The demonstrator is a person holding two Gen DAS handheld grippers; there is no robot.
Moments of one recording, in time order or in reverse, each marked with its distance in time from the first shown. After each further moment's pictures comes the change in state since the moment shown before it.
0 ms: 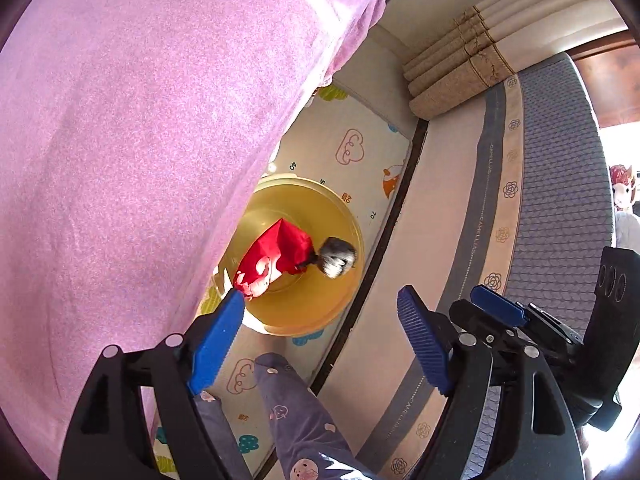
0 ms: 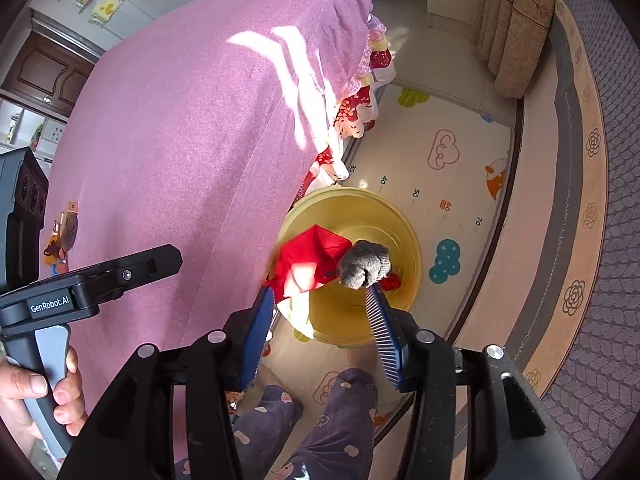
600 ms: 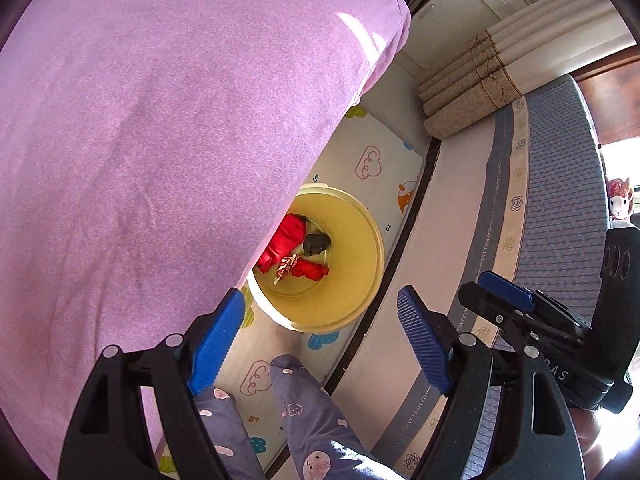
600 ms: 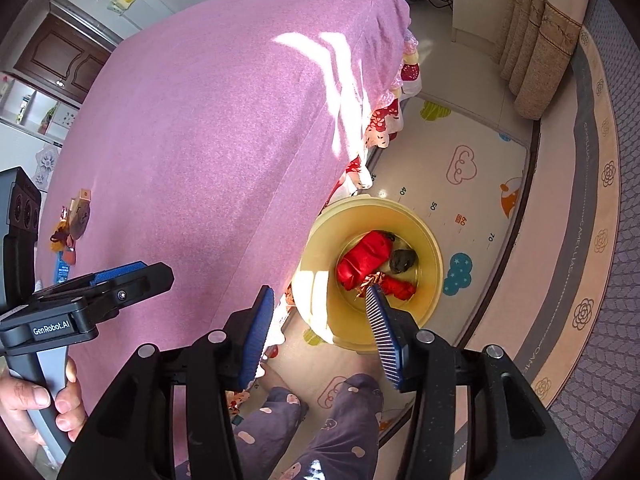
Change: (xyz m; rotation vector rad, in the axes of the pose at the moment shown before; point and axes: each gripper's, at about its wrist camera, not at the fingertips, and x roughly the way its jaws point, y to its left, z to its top) left arm -0.050 0.042 -0.022 -0.053 -0.071 0.020; right arm -0.006 0.062 0.002 -0.098 -0.015 0.011
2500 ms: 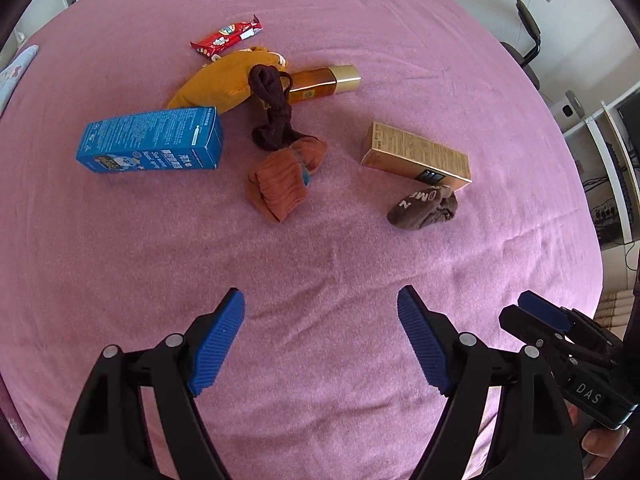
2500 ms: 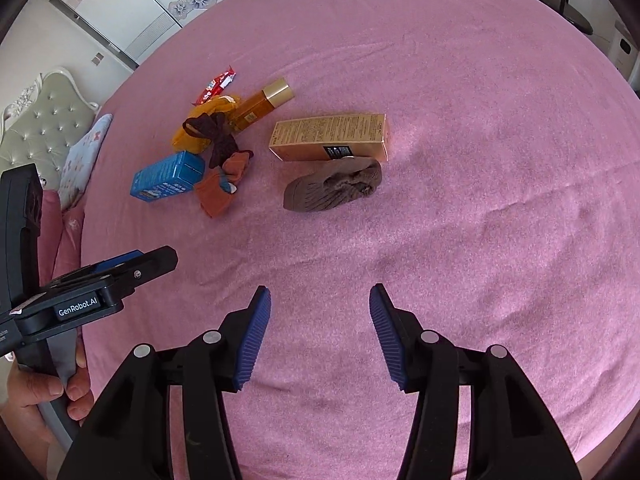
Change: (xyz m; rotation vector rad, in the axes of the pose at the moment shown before) left arm -0.209 0.528 -0.061 -0.660 -0.334 0.268; right arm 0.195 0.550 0.042 -0.669 0.143 0.193
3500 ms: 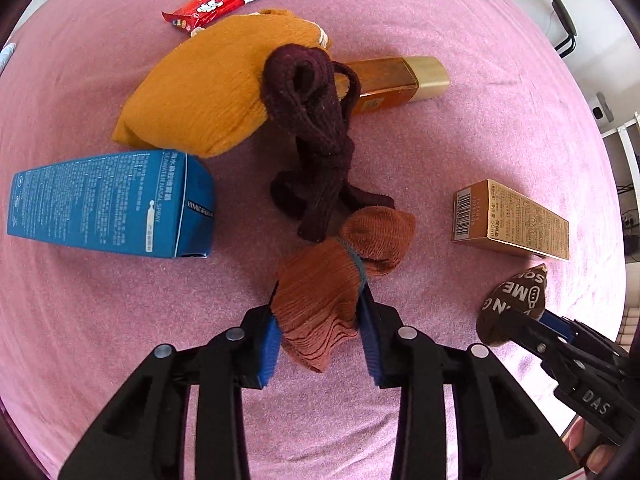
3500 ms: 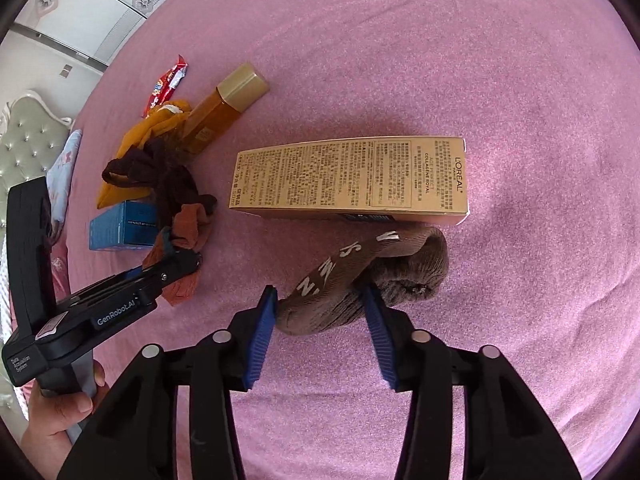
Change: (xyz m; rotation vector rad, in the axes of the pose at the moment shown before) left arm 0.103 0.044 0.084 -0.020 0.101 0.018; right arm 0.110 0.004 0.076 0.113 0.119 0.014
